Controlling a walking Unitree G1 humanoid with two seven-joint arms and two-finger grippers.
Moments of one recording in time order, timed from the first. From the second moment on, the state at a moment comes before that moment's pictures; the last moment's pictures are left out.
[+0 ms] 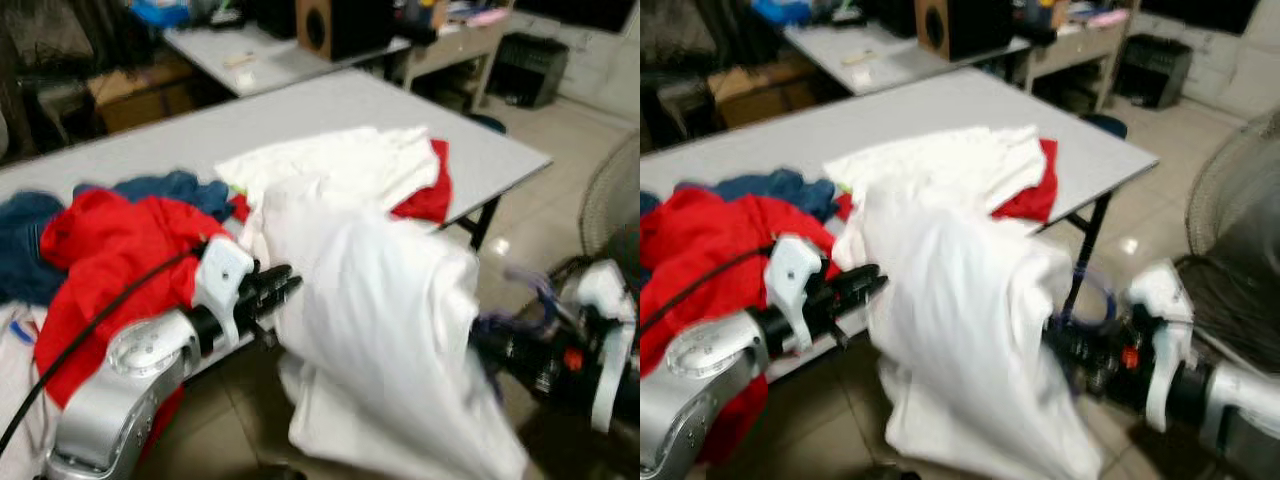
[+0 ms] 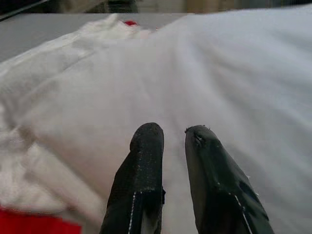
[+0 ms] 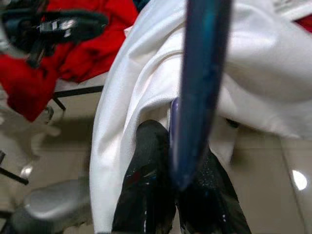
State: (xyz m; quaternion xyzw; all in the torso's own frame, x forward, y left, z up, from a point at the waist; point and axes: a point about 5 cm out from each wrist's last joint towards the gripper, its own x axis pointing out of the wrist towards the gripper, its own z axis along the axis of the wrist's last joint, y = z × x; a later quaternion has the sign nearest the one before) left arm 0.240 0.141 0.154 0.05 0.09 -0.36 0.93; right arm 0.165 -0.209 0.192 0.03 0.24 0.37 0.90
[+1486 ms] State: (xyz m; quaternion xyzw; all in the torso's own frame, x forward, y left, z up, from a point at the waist) left arm 0.231 0.152 0.110 0.06 0.13 -0.31 0.94; right arm 0.160 -0.198 0.108 0.00 0.29 0.25 0.92
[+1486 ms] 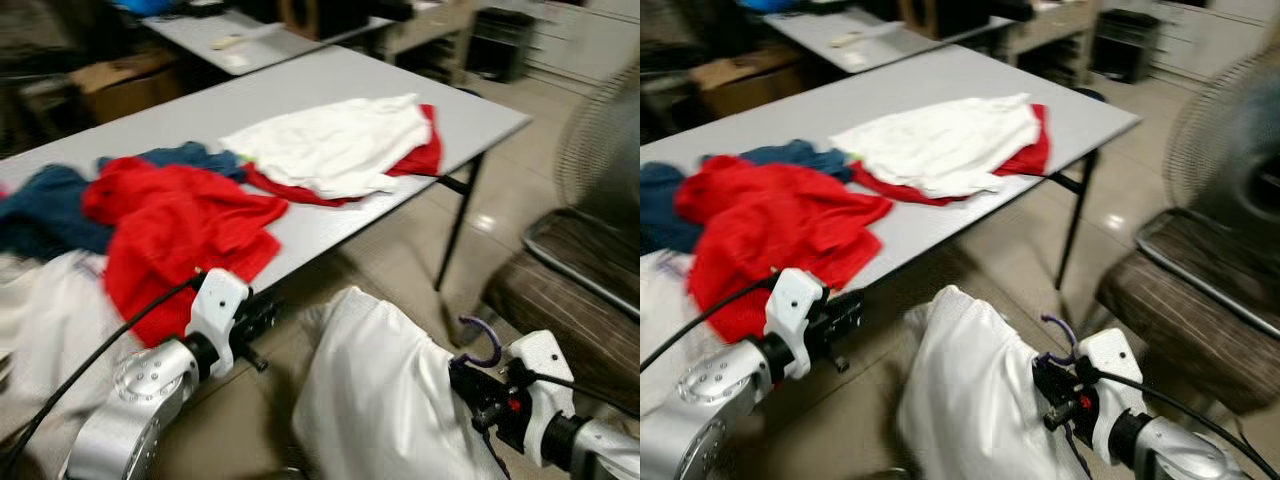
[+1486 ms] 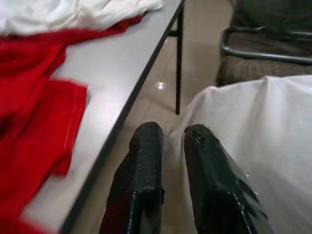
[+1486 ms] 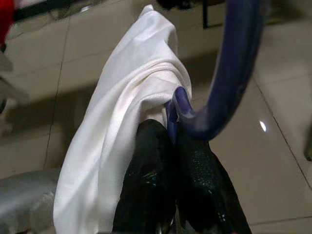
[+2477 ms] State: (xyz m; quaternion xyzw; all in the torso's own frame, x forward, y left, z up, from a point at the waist) left arm 0.189 0.158 0.136 -0.01 0.06 -0.31 0.95; right arm 0.187 -0.179 0.092 -0.06 0.26 0.40 0.88
